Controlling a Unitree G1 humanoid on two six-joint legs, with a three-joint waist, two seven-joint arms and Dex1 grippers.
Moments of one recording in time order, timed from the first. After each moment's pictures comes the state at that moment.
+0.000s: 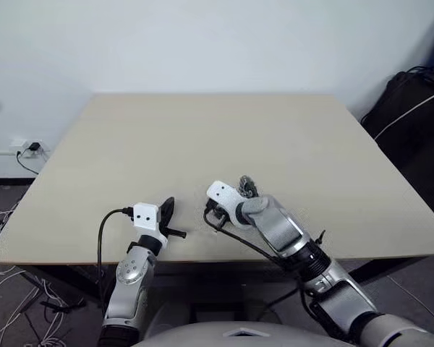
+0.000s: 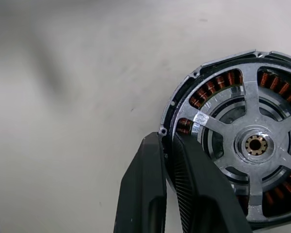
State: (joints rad) left arm 0.18 0.04 -0.07 0.02 -0.13 -0.11 -0.26; right arm -0.46 -0.16 0.46 -0.04 -0.16 1.16 0.60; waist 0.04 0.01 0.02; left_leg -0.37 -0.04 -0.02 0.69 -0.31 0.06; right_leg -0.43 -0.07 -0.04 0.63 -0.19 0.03
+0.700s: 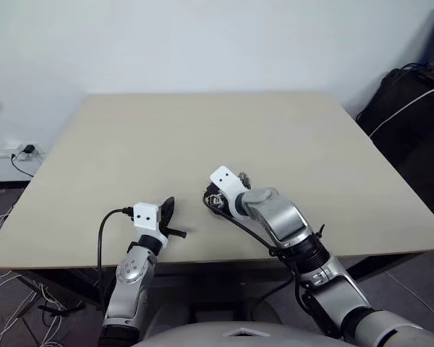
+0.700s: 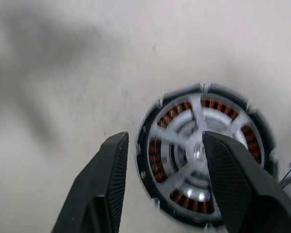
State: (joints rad) left arm 0.18 0.04 -0.07 0.02 -0.13 -0.11 -0.26; right arm -0.50 -0.14 0.41 -0.10 -0.04 1.14 0.48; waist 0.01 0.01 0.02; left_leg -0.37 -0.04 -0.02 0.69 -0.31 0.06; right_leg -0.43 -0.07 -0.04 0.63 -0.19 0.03
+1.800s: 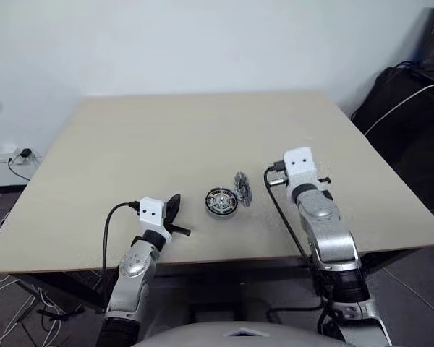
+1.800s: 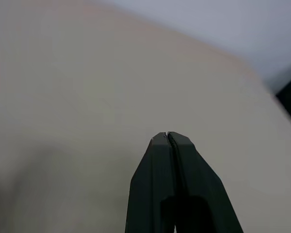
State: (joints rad) left arm 0.13 0.06 -0.09 0.02 -0.13 -0.07 -0.30; right arm -0.20 -0.21 0.06 -0.24 -0.15 0.75 0.07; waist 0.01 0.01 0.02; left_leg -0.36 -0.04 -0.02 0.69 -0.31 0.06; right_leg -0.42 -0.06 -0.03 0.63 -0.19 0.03
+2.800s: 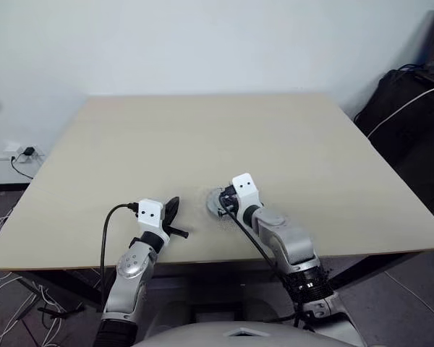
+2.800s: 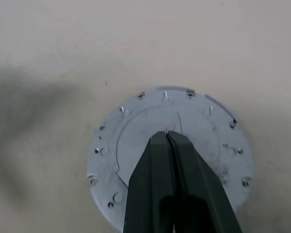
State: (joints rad) left arm 0.14 0.08 -0.08 0.02 -0.13 -0.05 -0.30; right arm -0.24 -0.05 0.21 0.00 0.06 0.75 0.26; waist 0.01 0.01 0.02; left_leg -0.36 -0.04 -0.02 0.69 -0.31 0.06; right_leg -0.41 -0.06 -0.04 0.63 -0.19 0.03
